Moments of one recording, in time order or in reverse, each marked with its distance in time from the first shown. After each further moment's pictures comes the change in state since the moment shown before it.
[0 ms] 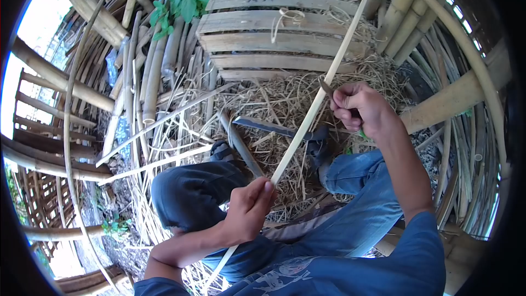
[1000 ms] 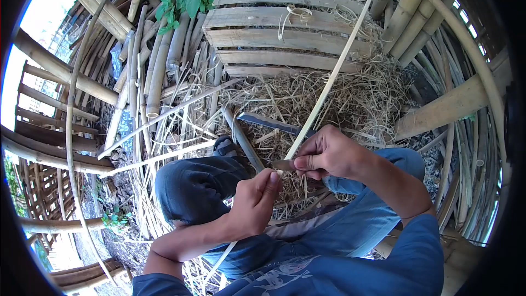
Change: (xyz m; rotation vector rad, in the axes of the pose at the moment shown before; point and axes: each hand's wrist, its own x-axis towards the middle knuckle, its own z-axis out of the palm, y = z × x) left_hand 0.007 0.005 0.004 0.120 0.041 0.081; right_hand -0.012 0.044 0.058 -0.436 -0.282 0.112
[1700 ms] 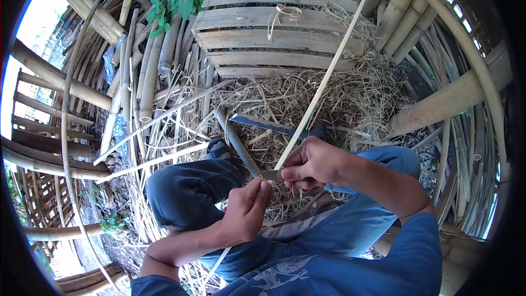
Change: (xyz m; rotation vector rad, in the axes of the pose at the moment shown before) left_hand -0.006 -0.008 0.002 -0.009 -0.015 -0.056; right_hand 0.002 0.003 0.006 0.112 -0.119 0.192
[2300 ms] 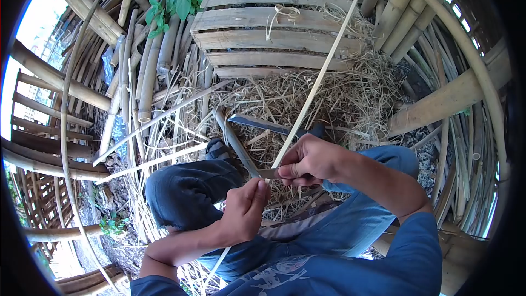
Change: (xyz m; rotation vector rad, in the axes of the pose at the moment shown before) left_hand -0.001 0.003 -0.001 0.048 0.002 -0.011; right_hand 0.008 0.004 -0.004 -0.029 0.013 -0.002
